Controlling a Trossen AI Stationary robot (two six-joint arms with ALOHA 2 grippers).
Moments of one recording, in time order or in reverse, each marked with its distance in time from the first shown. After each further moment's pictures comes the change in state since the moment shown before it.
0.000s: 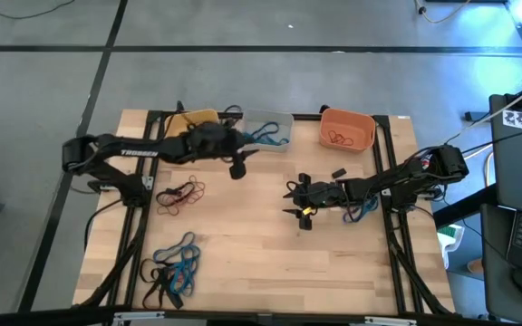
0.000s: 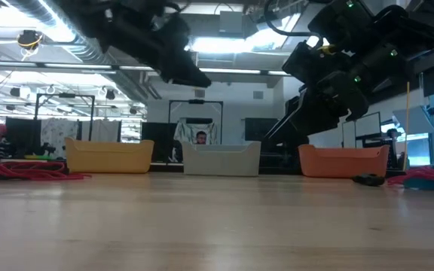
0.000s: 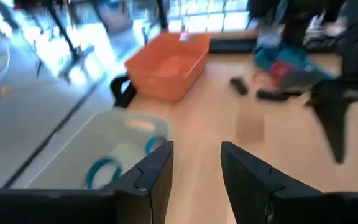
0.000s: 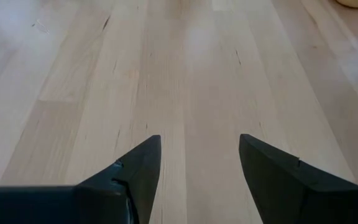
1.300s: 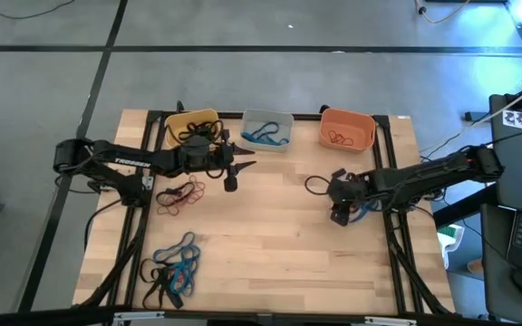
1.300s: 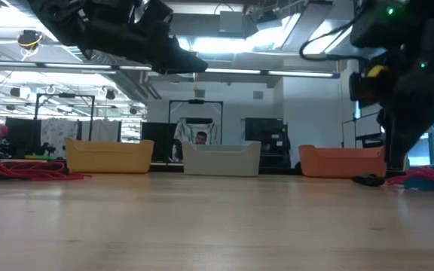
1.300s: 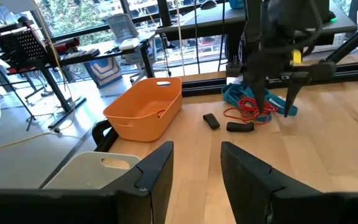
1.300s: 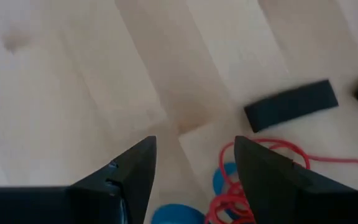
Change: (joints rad) left arm -0.093 -0.069 -0.176 0.294 0.000 0.049; right arm 0.000 -0.396 0.001 -1.046 -0.054 0.533
